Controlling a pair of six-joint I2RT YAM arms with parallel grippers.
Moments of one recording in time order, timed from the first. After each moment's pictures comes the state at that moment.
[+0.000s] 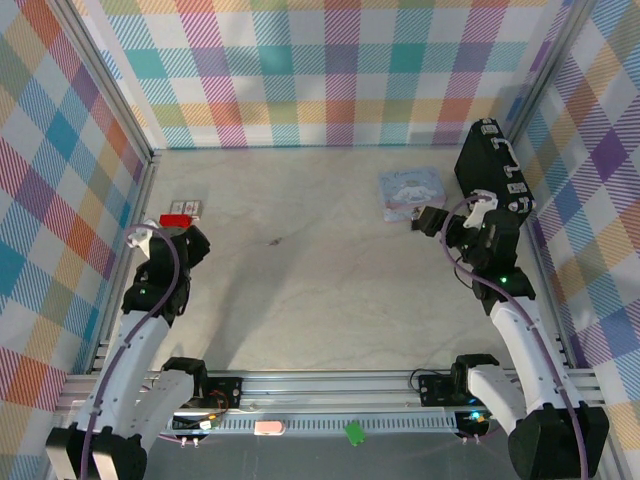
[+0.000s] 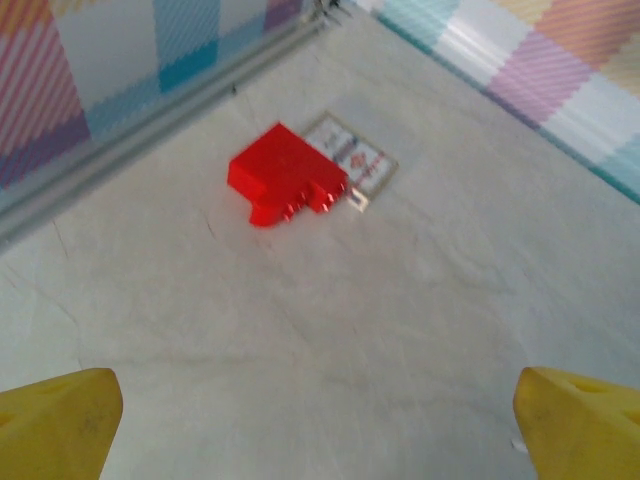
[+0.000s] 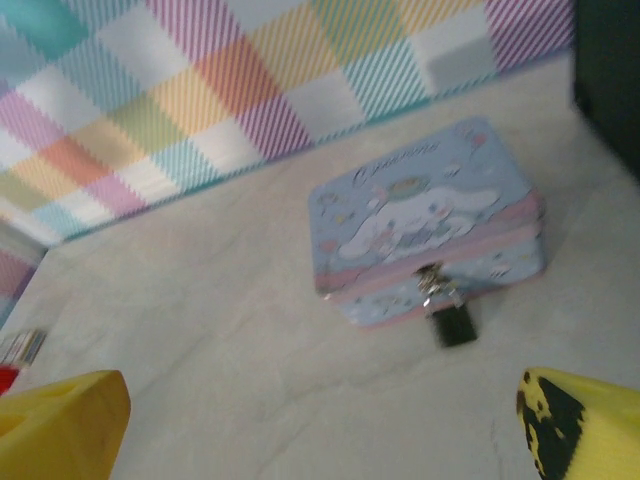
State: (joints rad) left arm -0.10 0.78 0.70 -0.54 -0.40 -0.65; right arm 0.06 0.91 0.70 -0.18 -0.25 0.41
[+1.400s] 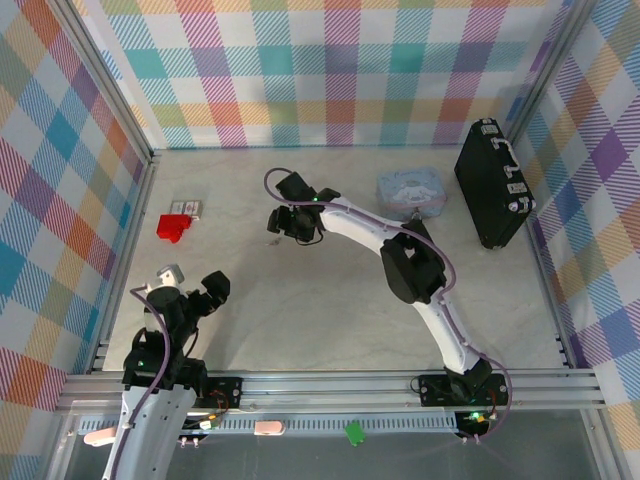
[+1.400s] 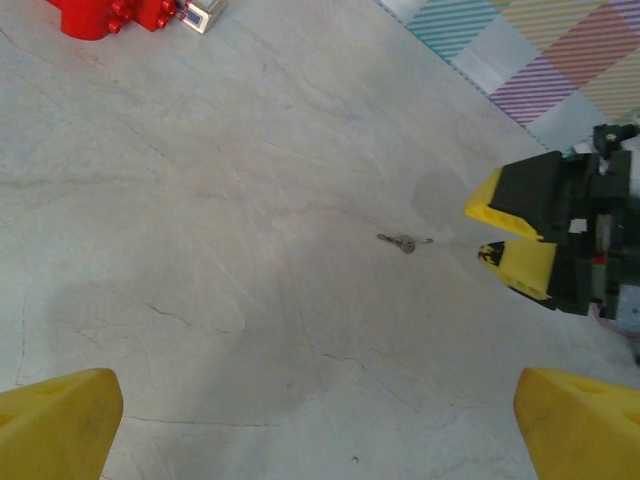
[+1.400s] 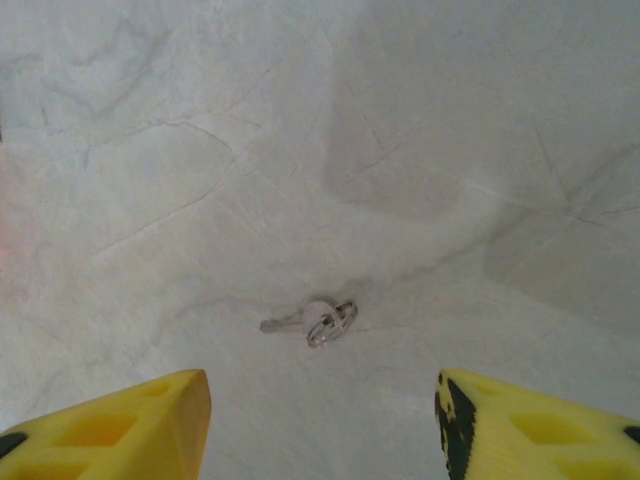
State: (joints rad) left arm -0.11 0.22 0.36 -0.63 -0.01 -0.65; right arm 0.79 2.35 2.02 -0.66 -0.12 0.92
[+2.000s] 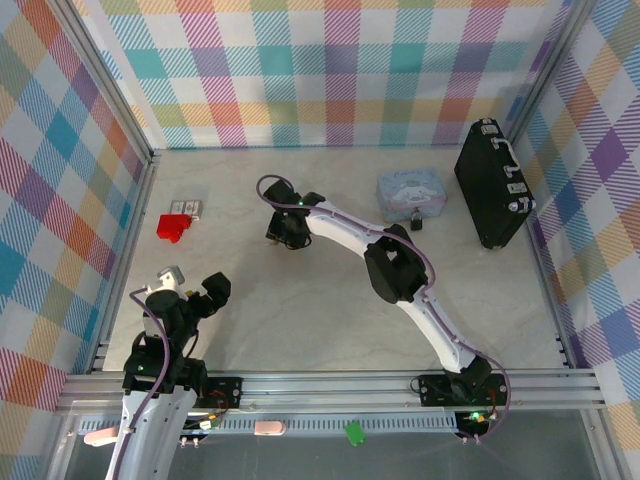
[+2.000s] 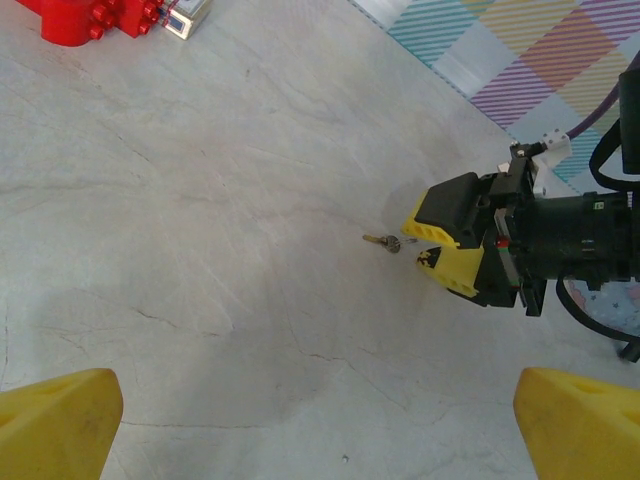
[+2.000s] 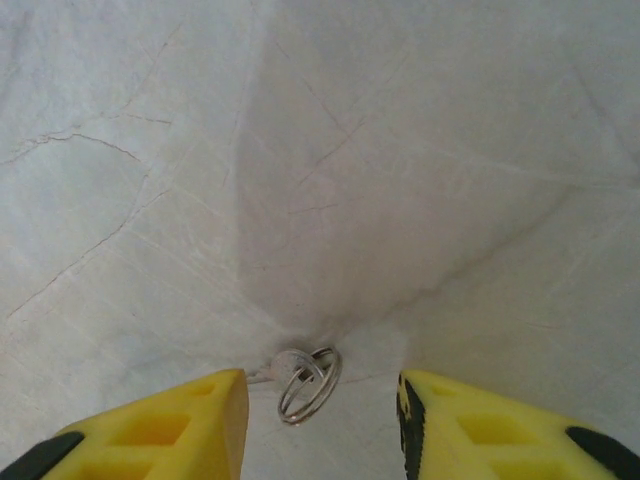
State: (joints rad) left arm -0.11 0.18 0.35 -0.63 0.01 -0.64; right arm 0.83 2.51 2.22 -0.78 -0.07 1.05
